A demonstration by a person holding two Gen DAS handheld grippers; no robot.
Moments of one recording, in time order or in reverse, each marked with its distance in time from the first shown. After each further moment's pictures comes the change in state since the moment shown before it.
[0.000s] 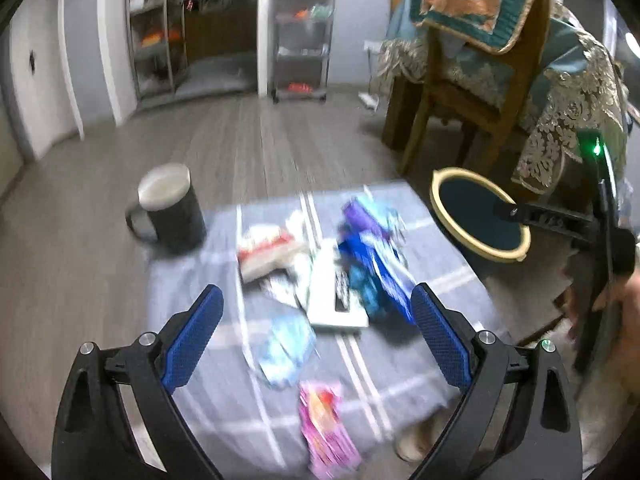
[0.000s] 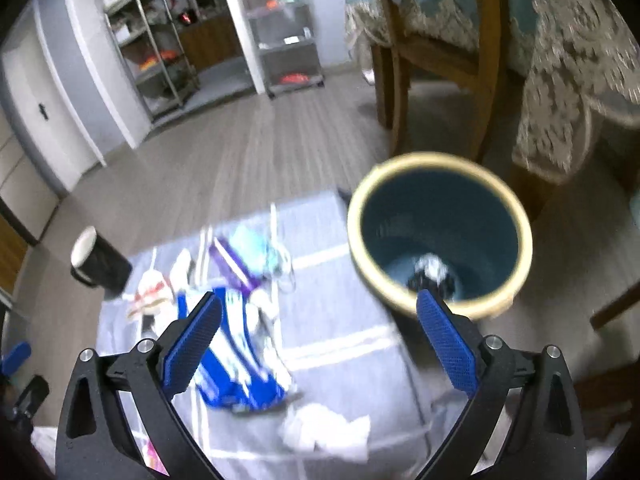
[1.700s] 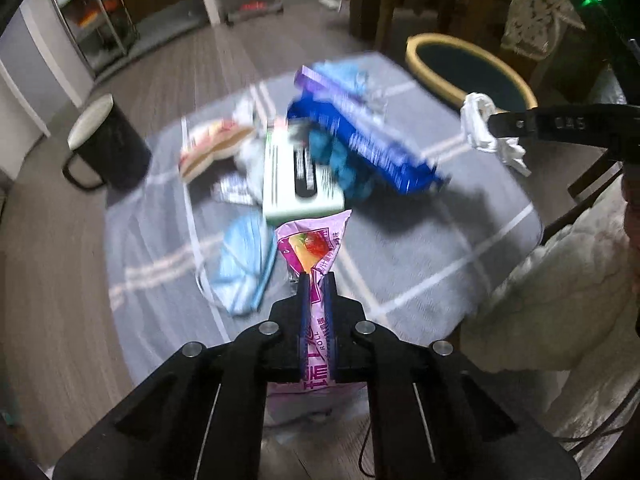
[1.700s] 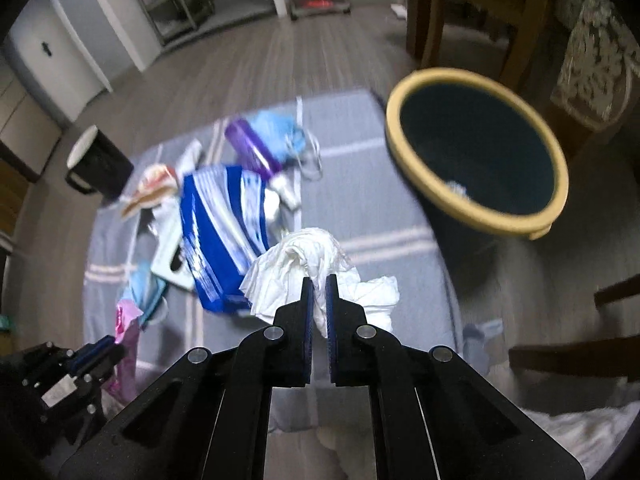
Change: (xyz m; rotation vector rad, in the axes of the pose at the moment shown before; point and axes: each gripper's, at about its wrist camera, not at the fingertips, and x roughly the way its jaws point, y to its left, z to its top) left arm 0.067 -0.046 -0.056 0.226 0.279 0.015; right arm 0.021 0.025 -0.026 -0.120 0.168 0.010
